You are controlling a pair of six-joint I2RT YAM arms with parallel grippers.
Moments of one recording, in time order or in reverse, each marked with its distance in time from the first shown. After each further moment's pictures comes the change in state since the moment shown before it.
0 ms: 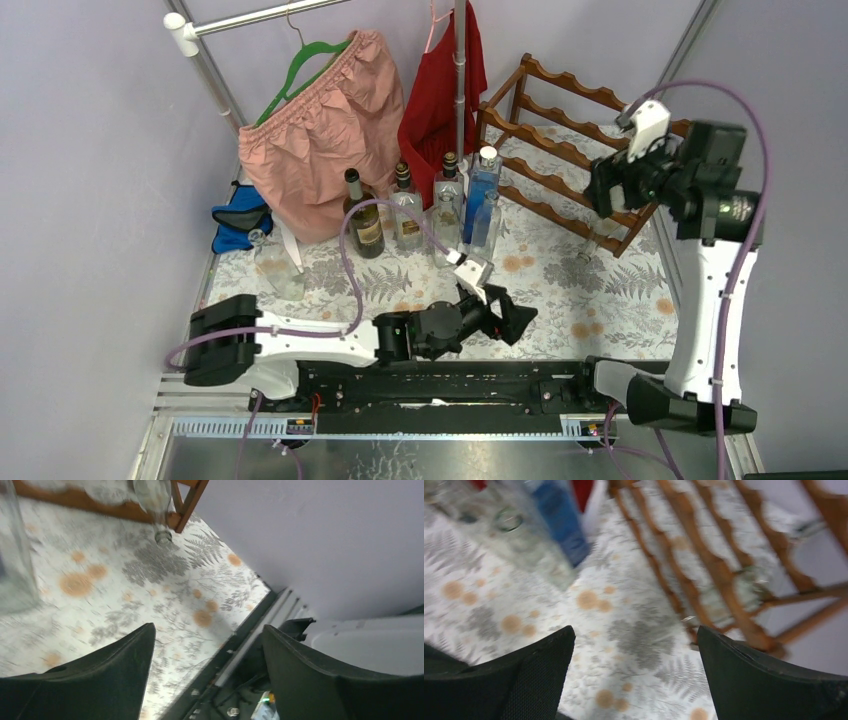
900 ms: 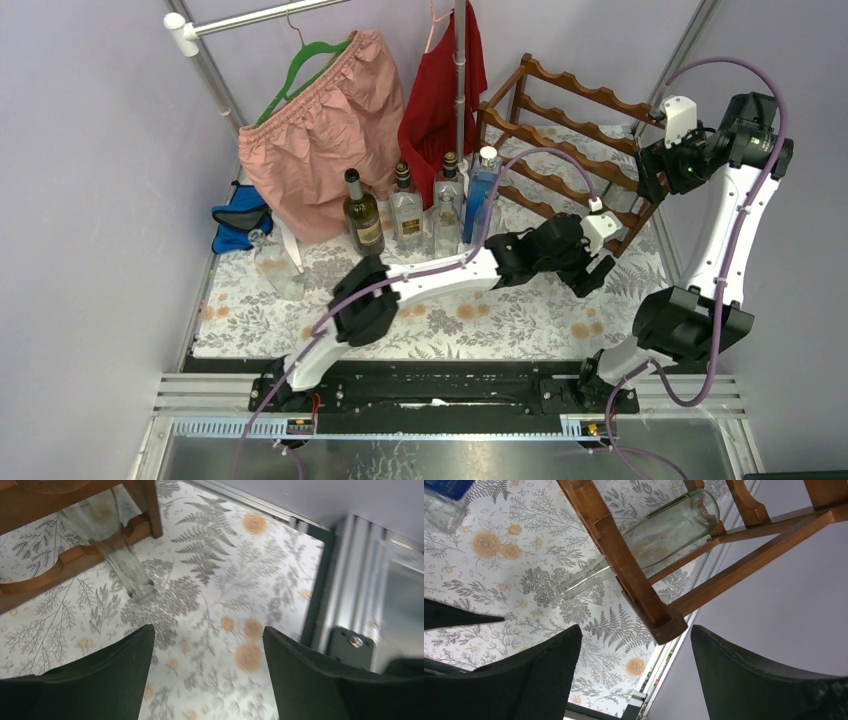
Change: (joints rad) left arm 0.245 0.687 1.086 -0.715 0.598 0.536; right arm -0.300 0.402 0.298 -0.204 0.098 -0.369
